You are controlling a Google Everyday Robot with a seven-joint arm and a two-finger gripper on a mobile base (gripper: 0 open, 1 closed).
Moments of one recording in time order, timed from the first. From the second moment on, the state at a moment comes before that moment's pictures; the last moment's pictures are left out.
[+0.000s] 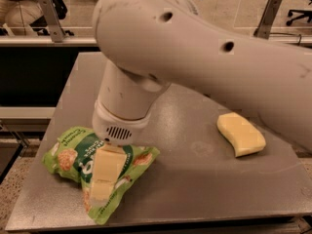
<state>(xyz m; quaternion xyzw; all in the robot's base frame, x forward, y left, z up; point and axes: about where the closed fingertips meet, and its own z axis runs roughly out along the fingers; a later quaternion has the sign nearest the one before) 0.376 0.093 0.876 -0.70 0.69 0.13 0.14</state>
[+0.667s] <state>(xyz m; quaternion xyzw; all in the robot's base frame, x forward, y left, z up) 0.385 0.098 0.845 -0.68 0.71 0.10 0.12</state>
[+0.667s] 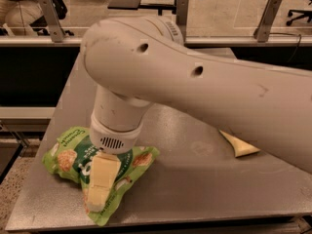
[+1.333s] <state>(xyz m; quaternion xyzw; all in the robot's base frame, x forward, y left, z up) 0.394 0.079 0.849 -0.66 0.73 0.09 0.12</state>
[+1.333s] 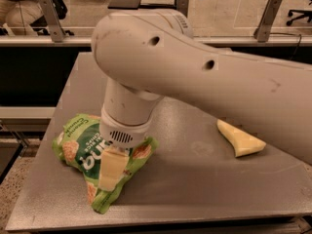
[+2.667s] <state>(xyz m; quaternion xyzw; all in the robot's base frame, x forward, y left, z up) 0.470 -0.077 0.880 -0.60 0.78 0.10 0.13</state>
